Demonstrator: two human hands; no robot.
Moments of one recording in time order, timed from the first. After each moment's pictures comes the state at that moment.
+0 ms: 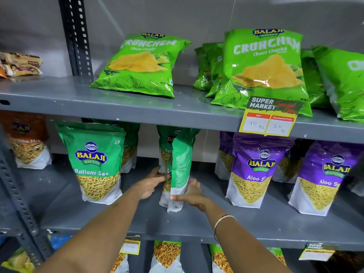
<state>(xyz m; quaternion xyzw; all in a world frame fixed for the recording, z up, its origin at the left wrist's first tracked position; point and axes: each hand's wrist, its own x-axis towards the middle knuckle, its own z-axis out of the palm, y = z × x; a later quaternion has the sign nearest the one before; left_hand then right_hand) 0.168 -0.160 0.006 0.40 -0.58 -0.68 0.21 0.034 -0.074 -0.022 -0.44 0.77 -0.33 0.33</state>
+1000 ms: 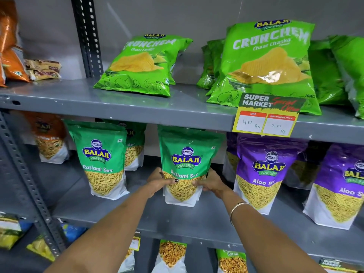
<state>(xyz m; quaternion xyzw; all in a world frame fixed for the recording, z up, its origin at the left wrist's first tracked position) 0.151 -0.163 -0.009 0.50 -0.65 -0.51 0.25 -0.032 -0.080 0.000 -0.43 0.66 -0.47 0.41</state>
